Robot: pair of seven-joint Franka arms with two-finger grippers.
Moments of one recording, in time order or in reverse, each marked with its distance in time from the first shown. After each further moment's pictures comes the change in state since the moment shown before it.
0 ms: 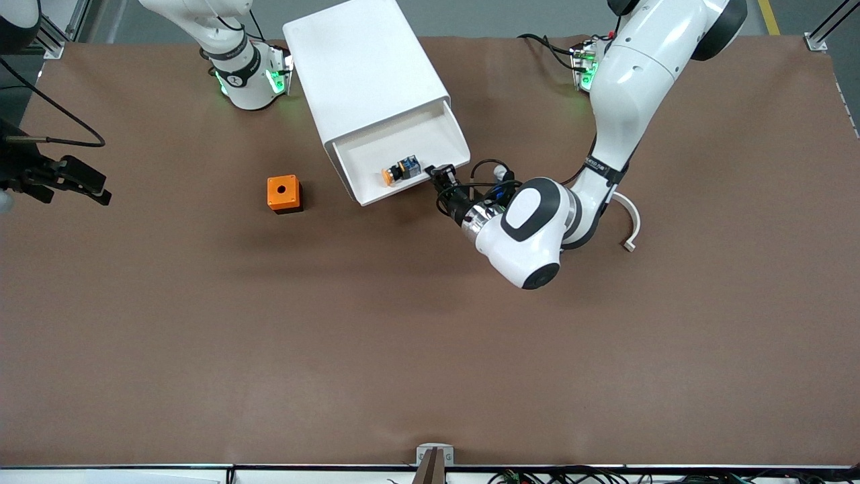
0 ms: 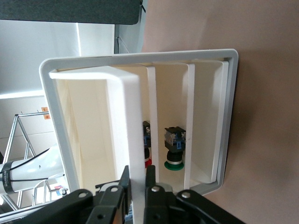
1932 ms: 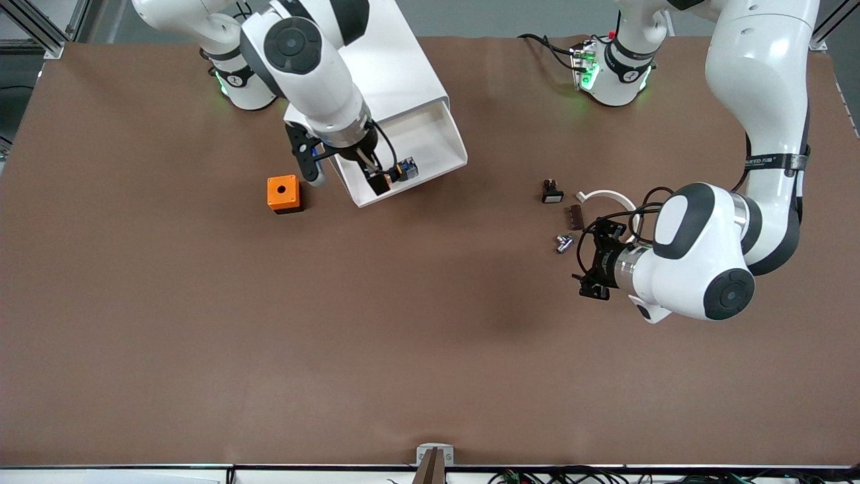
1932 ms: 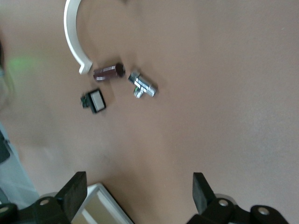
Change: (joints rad) left arm 0.303 -0.131 0.006 0.085 0.705 -0.009 0.790; right arm 0.691 0.166 0.060 -0.152 0.144 0.301 1.816
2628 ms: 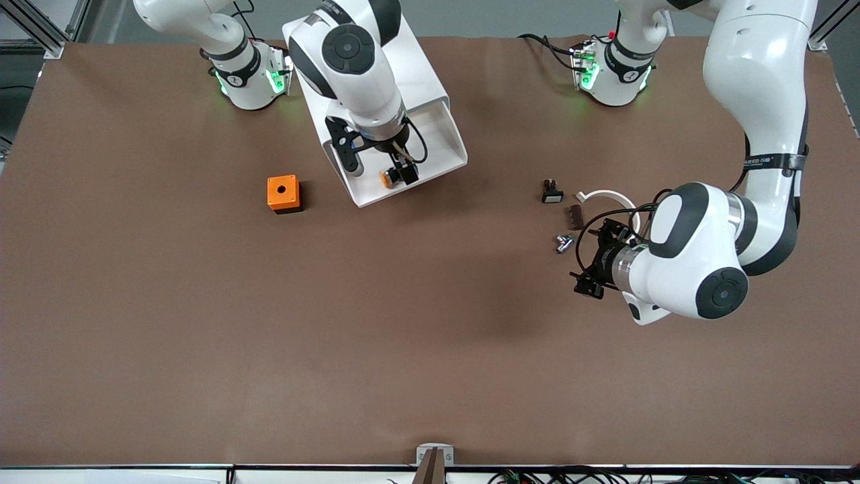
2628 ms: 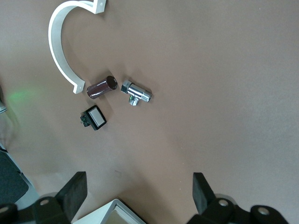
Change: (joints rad) left arm -0.010 0.000 -0.003 -0.004 0.013 0.001 0.171; right arm 0.104 0.037 -0.001 -0.067 -0.002 0.082 0.058
